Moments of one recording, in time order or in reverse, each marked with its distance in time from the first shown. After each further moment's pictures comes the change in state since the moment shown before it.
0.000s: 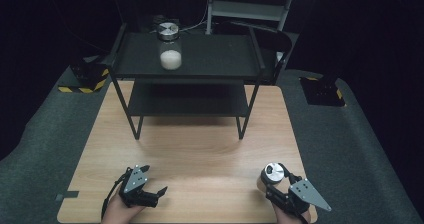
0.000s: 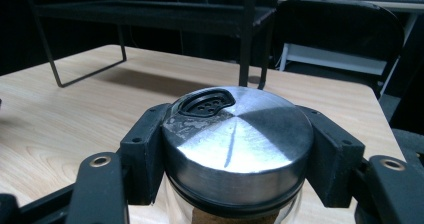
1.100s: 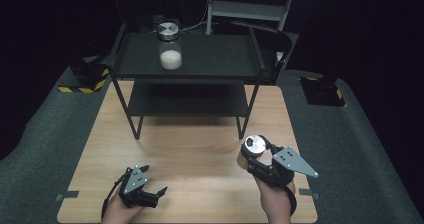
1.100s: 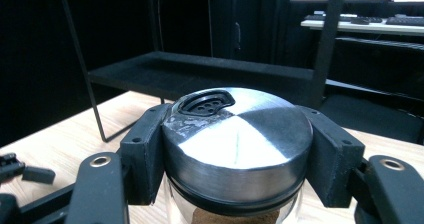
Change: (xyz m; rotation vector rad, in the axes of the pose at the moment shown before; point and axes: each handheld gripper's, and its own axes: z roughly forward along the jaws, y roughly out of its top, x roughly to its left) left arm -0.001 -0.001 -0.001 -0.007 0.003 0.014; right arm 0.017 0.082 0.048 -0.052 0.117 0.023
